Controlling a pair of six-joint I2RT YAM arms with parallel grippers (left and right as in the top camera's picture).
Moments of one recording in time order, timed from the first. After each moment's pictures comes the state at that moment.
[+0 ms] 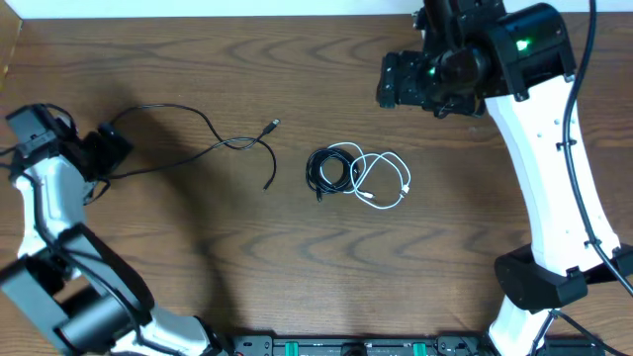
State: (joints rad) left arm 0.60 1.77 1.24 -0.60 0.13 -0.29; right arm 0.43 1.93 2.43 -1.63 -0.10 0.49
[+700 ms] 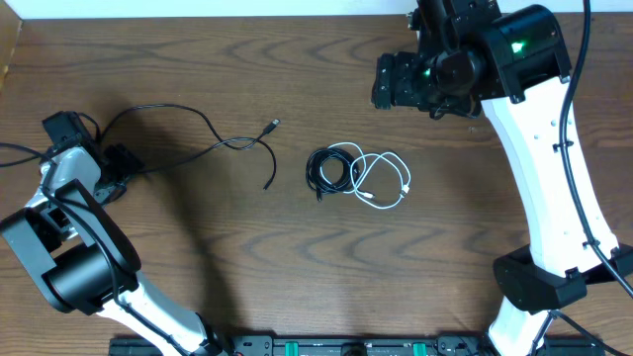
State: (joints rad) left arm 0.57 1.98 1.24 -0.50 -0.02 -0.32; right arm 0.44 1.93 2.43 -1.62 -0.10 0.48
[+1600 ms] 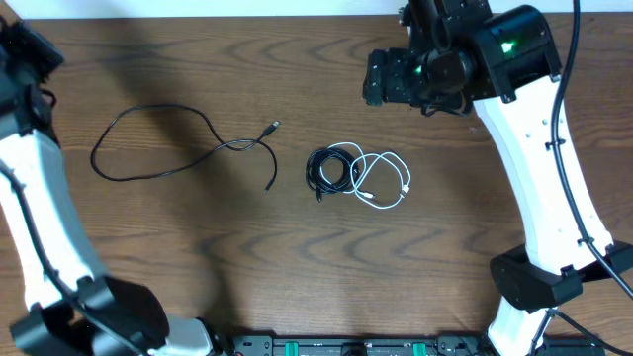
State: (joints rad) left arm 0.51 1.63 1.66 -0.49 0.07 -0.31; right arm 0.46 1.94 2.43 -1.57 -0.10 0.49
